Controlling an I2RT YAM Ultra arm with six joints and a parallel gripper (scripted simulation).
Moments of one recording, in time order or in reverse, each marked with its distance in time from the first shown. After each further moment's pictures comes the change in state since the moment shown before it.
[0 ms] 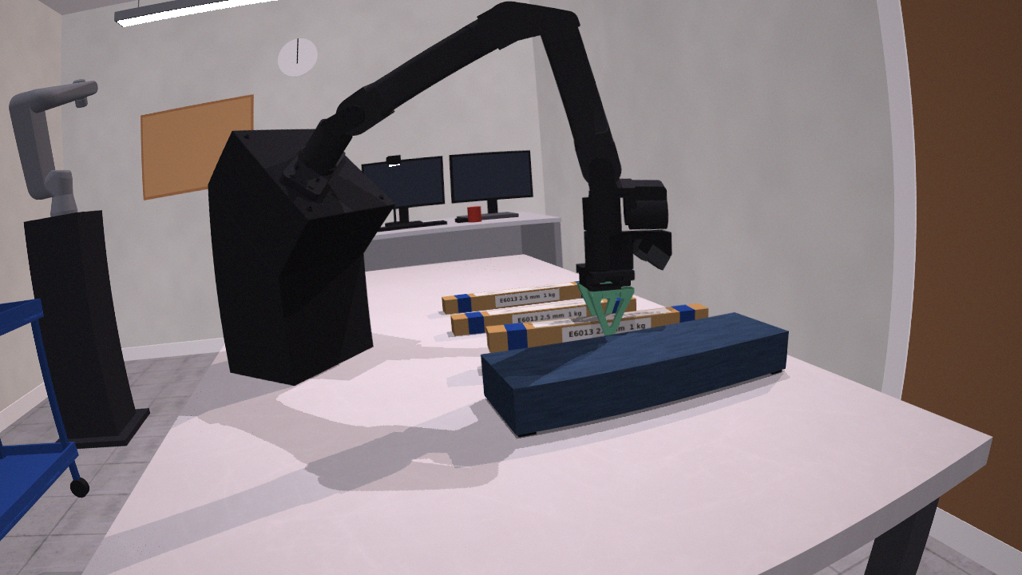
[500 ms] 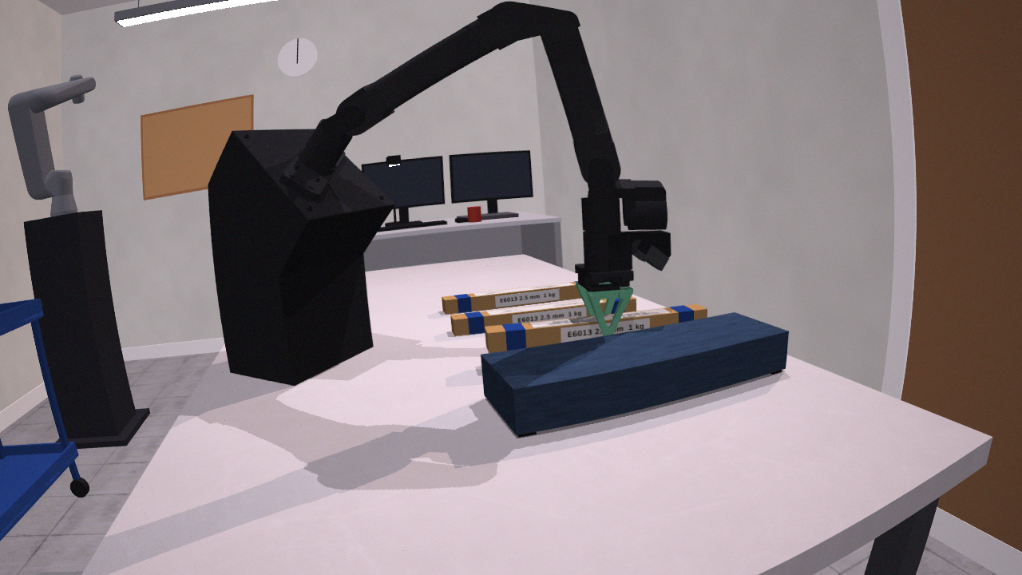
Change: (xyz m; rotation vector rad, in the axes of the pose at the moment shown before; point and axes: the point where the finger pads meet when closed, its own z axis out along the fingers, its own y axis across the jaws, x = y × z) arm 0.002 0.001 0.001 -0.001 0.004 -0.001
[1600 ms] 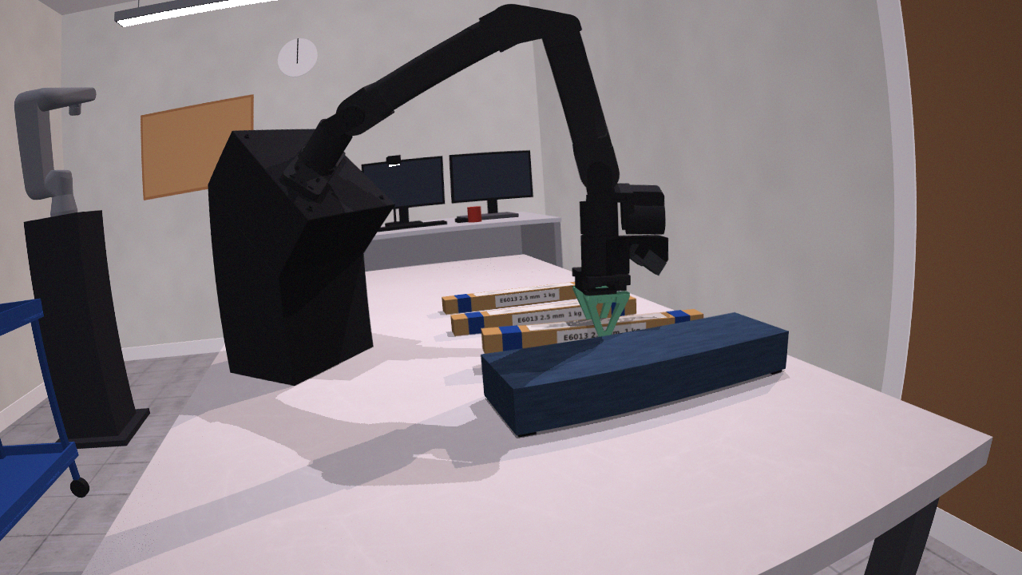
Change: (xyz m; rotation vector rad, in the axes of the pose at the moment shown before) arm 0.005 0.003 0.006 -0.003 0.015 -0.004
